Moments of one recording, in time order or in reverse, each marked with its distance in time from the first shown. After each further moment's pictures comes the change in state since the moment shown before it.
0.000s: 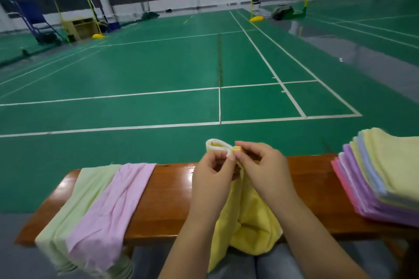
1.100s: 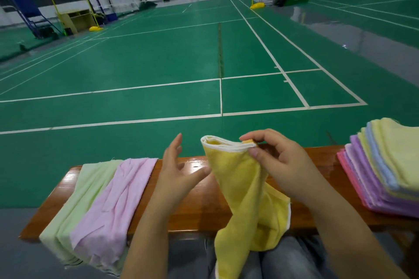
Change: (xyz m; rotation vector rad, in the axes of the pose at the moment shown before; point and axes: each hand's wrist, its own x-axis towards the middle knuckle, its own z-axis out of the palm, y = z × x) left_hand 0.034 -0.036 -0.077 0.326 -0.061 0.058; right_hand 0.000 -0.005 -0.032 0.204 -0.279 -0.111
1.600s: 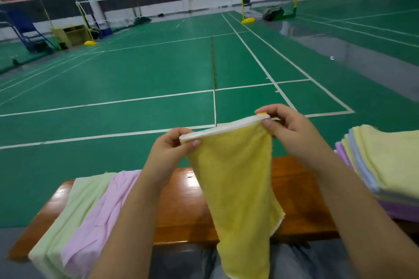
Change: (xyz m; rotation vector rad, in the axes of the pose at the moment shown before) left_hand 0.046 0.041 -0.006 -0.359 -0.148 0.159; right_hand 0.035 -0.004 -0.050 -0.001 0.109 0.000
